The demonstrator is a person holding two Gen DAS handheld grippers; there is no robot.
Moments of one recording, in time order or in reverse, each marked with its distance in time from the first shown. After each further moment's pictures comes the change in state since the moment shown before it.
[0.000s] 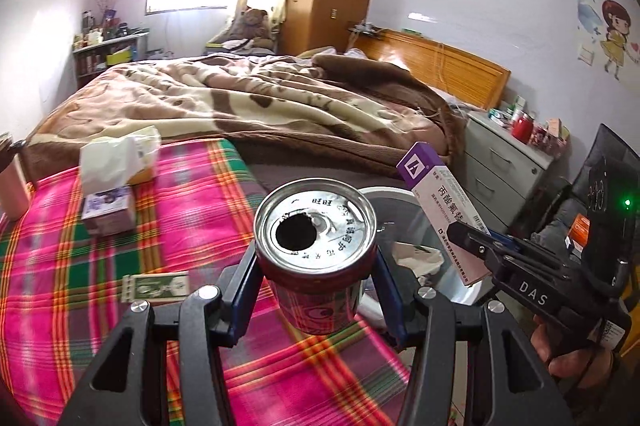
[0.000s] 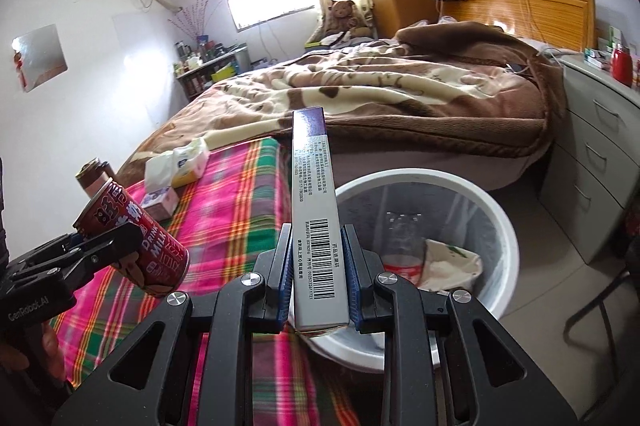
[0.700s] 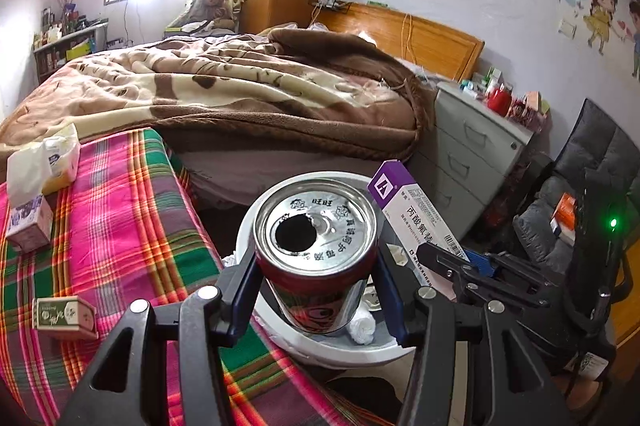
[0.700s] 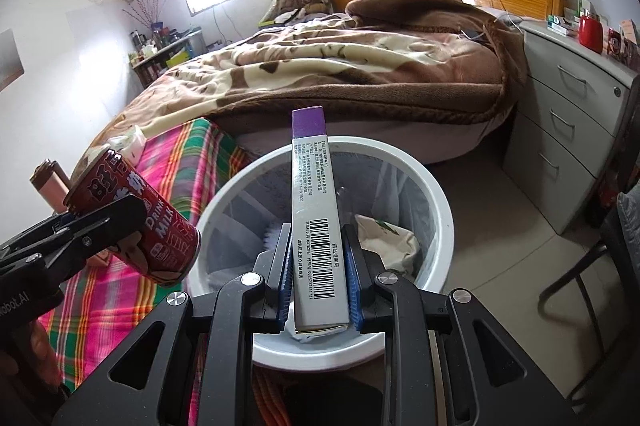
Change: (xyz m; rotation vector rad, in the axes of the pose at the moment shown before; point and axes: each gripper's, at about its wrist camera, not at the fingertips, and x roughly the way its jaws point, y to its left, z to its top) left arm 0.068 -0.065 0.007 0.062 0.088 -0.092; right arm 0.020 -0.054 -0.010 0.057 0.099 -0.117
